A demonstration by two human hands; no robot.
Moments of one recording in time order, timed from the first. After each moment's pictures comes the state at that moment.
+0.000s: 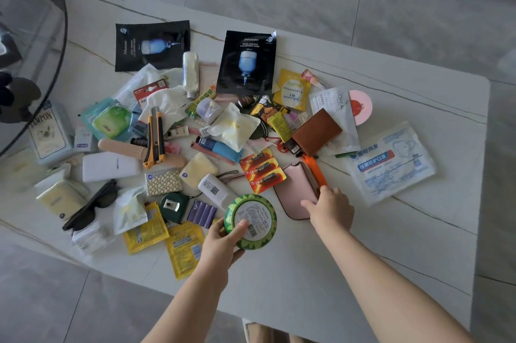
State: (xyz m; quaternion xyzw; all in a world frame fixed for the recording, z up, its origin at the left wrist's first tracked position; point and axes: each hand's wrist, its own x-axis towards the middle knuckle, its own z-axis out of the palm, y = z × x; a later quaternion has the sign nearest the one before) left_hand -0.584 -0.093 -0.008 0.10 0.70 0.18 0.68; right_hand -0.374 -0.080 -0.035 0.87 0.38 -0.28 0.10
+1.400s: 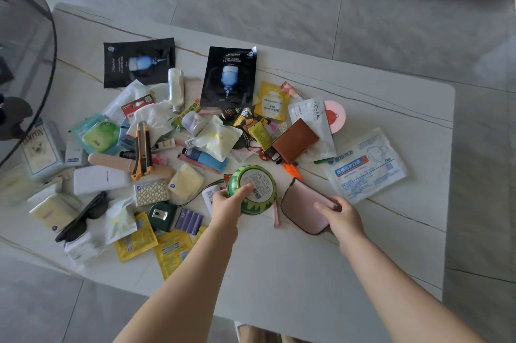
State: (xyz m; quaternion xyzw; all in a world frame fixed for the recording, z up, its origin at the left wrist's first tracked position) left_hand -0.518 -0.029 -0.008 0.18 0.74 0.17 0.62; right_hand -0.311 -0.116 -0.019 0.82 0.12 -0.48 -0.30
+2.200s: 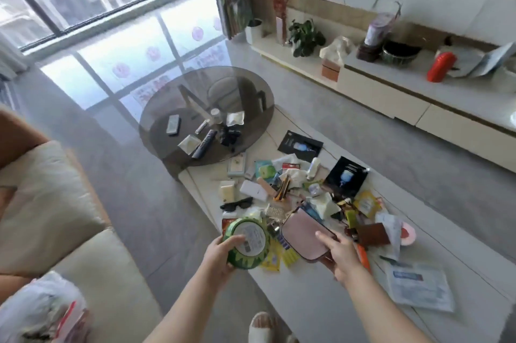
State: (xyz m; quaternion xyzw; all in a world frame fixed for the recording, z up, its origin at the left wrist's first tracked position) left_hand -0.712 -0.200 0.303 -0.01 0.65 0.47 0.59; right_hand -0.475 -0.110 0.266 0.63 0.21 -0.69 -0.28
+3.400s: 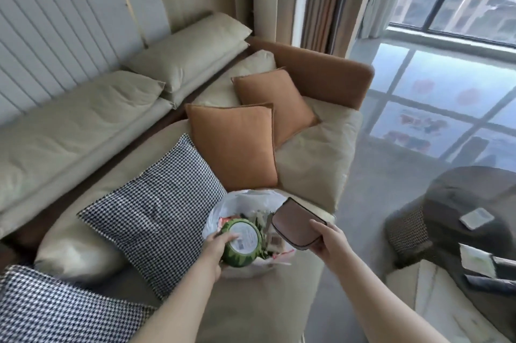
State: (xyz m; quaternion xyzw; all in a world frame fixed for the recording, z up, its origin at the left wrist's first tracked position) left_hand -1.071 -0.624 0.315 -0.39 0.55 0.71 0.19; right_hand -1.089 -0.371 0.340 0.36 0.52 -0.76 0.17
